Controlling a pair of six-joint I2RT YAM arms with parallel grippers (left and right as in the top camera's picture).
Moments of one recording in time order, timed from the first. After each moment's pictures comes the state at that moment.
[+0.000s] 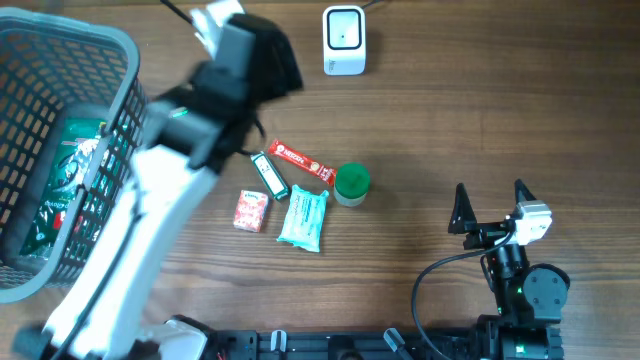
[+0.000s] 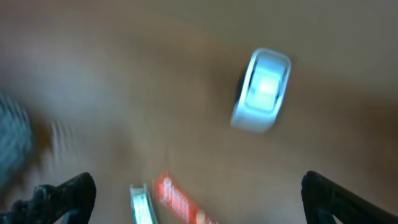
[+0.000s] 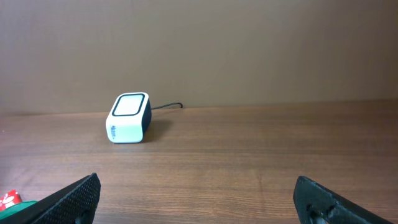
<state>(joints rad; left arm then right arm) -0.43 1.48 1.66 -0.84 -0.35 -0.55 -0.07 0.02 0.01 0.01 -0.16 0.09</state>
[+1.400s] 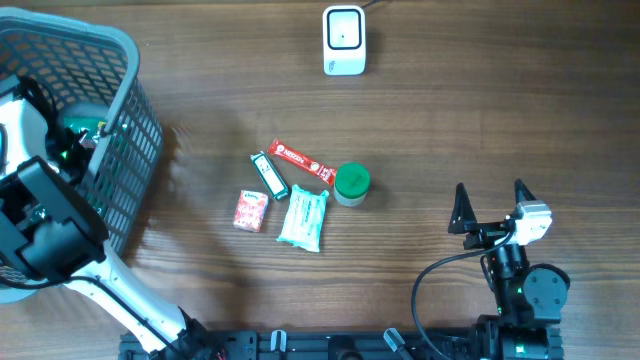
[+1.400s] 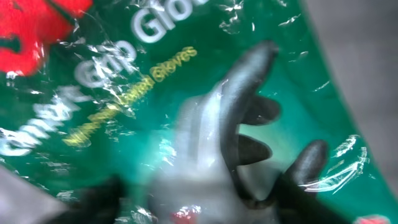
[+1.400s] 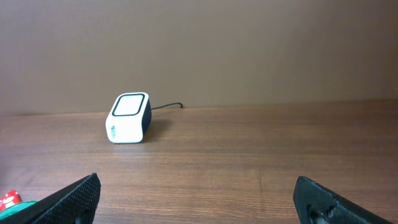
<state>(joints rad) 0.57 2.17 1.69 -1.08 -0.14 -1.78 -0.07 0.02 0.01 0.01 -0.16 0.09</state>
